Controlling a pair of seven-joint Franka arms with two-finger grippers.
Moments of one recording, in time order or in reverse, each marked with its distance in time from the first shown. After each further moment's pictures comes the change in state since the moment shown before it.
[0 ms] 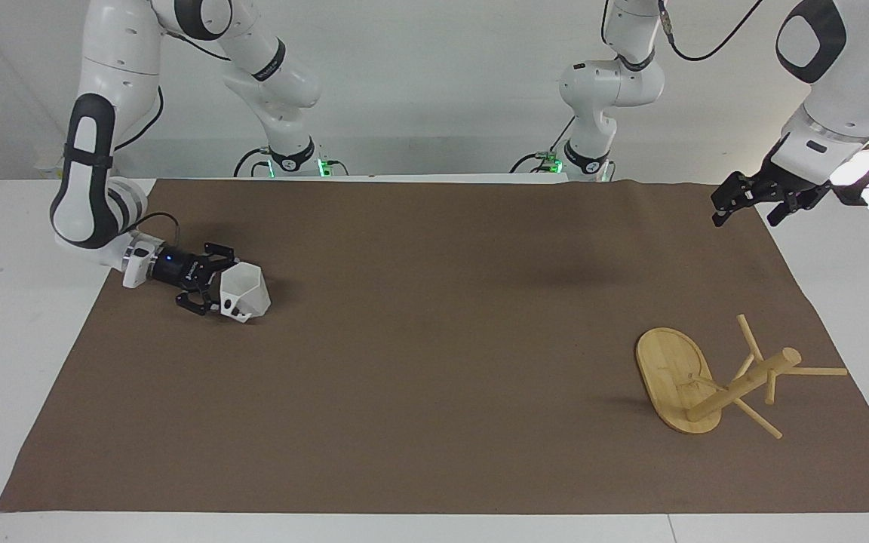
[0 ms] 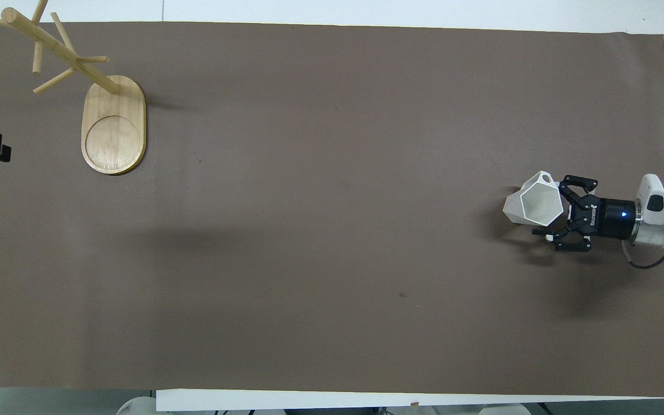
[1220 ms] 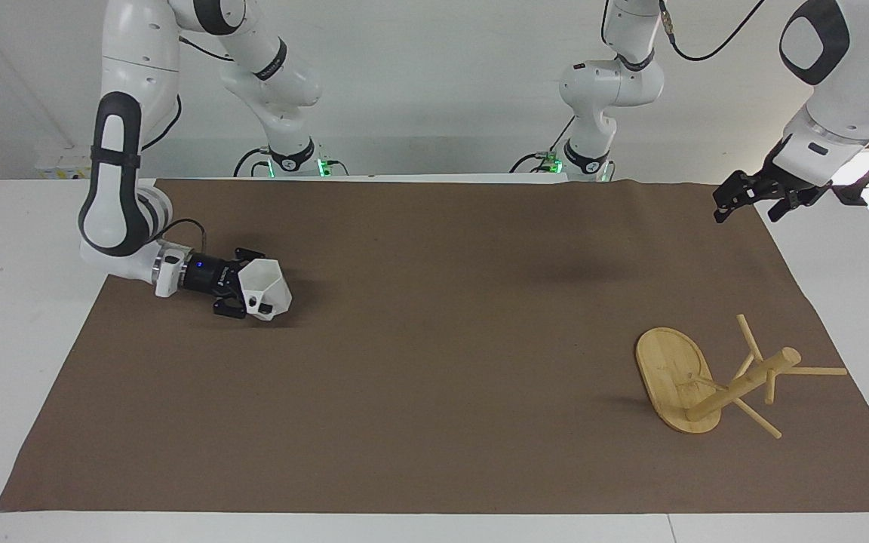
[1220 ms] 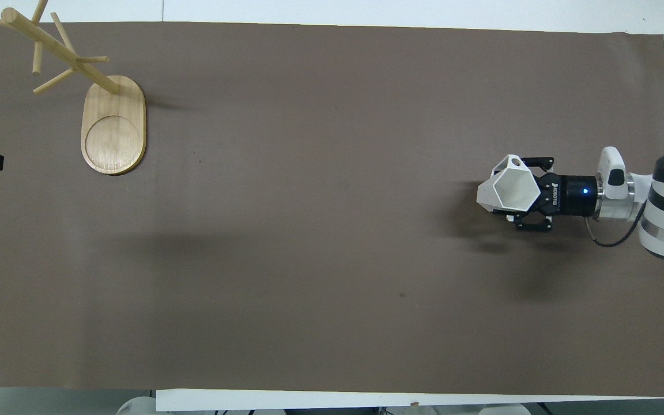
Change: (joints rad) left arm 0.022 -0.001 0.005 -0.004 0.009 -0.036 0.000; right arm 0.095 -0.056 0.150 0.054 0.062 0.040 0.126
